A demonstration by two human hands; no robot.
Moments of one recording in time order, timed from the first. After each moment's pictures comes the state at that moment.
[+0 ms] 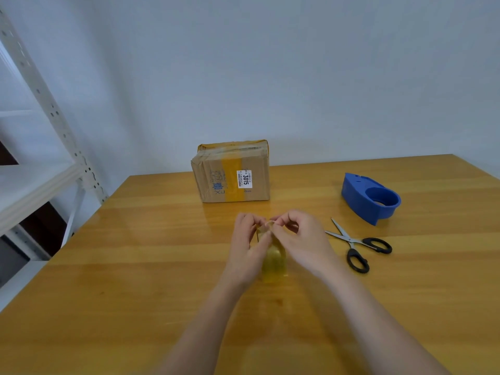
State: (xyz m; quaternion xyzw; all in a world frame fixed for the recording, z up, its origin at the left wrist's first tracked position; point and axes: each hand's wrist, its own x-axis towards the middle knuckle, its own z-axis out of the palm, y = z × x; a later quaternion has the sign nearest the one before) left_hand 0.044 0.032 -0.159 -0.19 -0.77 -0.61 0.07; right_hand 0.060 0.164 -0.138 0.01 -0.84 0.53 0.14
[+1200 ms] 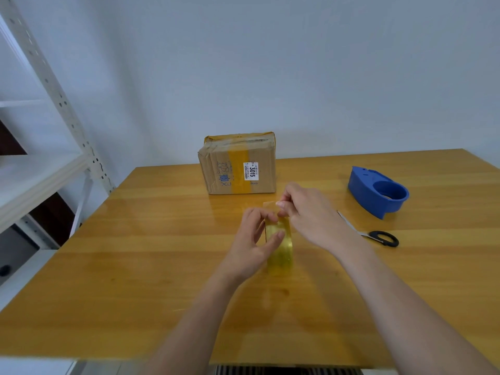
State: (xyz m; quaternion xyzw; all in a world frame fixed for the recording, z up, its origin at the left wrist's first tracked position) left_hand 0.044 0.014 -0.162 -0.27 -0.75 -0.61 -0.02; right_hand 0.049 0.168 -0.105 0.10 -0.95 0.28 0.13
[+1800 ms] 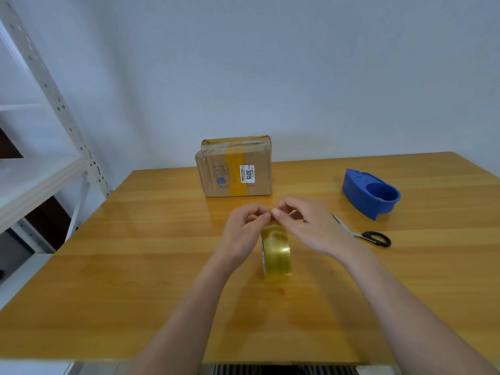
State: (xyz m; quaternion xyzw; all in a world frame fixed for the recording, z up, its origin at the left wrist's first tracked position) left_hand 0.040 0.021 -0.127 -0.19 -0.77 -0.61 0.00; right_hand 0.066 0.179 -0.111 0.10 -0.90 0.41 0.08
